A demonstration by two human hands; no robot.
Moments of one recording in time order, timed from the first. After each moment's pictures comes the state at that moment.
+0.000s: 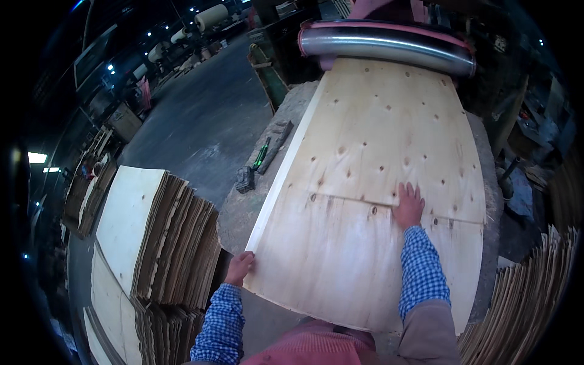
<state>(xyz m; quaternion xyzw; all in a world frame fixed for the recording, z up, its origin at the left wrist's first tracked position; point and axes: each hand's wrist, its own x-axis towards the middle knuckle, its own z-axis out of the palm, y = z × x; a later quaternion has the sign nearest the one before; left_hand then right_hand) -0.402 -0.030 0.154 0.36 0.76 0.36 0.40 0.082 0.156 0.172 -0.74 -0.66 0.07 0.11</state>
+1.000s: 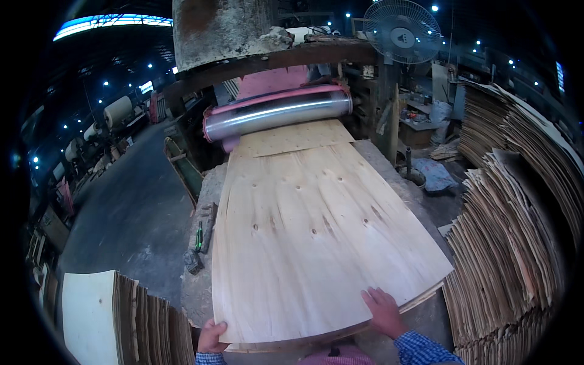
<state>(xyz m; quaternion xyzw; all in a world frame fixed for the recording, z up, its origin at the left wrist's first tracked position) -0.406 -0.043 0.256 0.32 0.37 0.43 0.76 0.033 -0.174 0.202 -0.70 -0.68 0.04 0.19</state>
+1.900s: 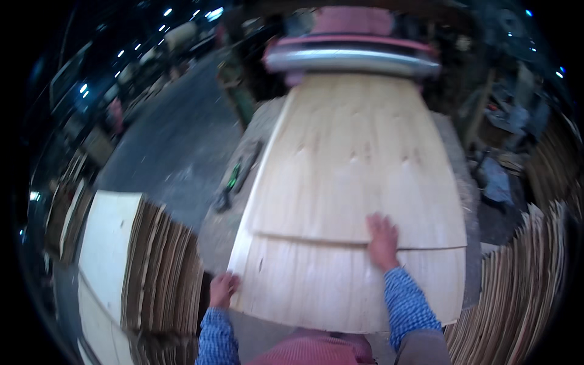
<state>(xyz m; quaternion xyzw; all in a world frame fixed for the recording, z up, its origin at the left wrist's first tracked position) -0.392 -0.040 0.172 0.23 0.70 0.46 0.50 0.081 0.057 0.158 -0.69 -0.70 0.04 0.15</state>
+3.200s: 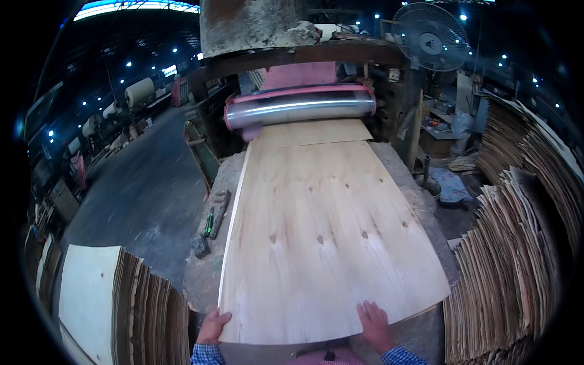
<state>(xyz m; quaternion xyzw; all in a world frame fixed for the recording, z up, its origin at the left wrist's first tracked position) -0.406 -0.055 0.233 0.36 0.55 0.37 0.66 0.020 -0.194 0.172 -0.69 -0.70 0.05 0.18</state>
